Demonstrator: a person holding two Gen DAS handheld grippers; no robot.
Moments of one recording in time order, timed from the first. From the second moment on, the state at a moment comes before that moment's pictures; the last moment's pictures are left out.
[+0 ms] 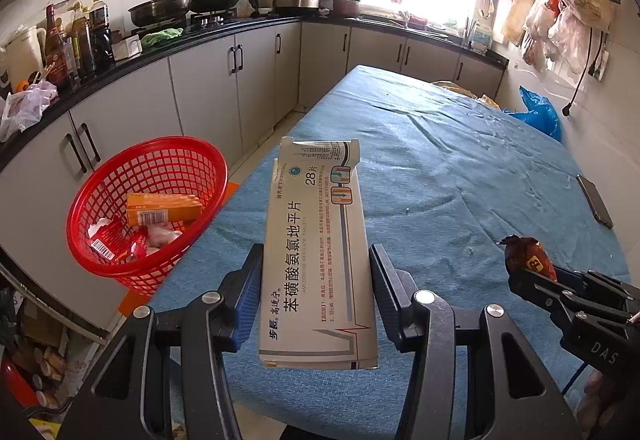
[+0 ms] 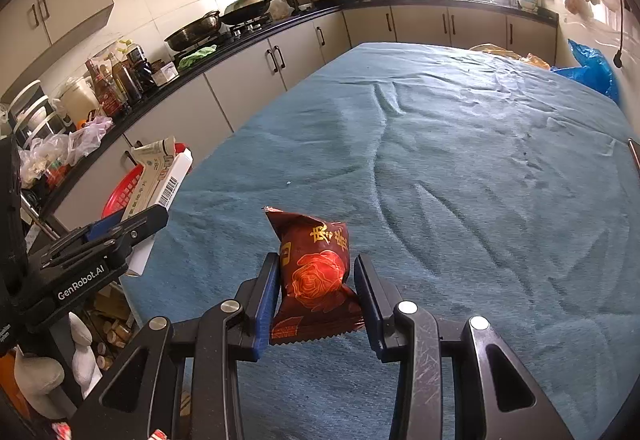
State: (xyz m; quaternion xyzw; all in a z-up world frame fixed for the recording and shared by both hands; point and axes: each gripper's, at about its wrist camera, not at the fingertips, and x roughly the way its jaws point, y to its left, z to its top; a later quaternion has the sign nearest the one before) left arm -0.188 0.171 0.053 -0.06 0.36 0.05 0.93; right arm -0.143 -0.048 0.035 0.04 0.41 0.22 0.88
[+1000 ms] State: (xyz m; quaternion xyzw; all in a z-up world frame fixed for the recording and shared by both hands) left arm -0.215 0.283 0.094 -0.10 0.32 0.07 0.94; right arm -0.125 0.043 0.064 0.02 0.39 0.27 0.88
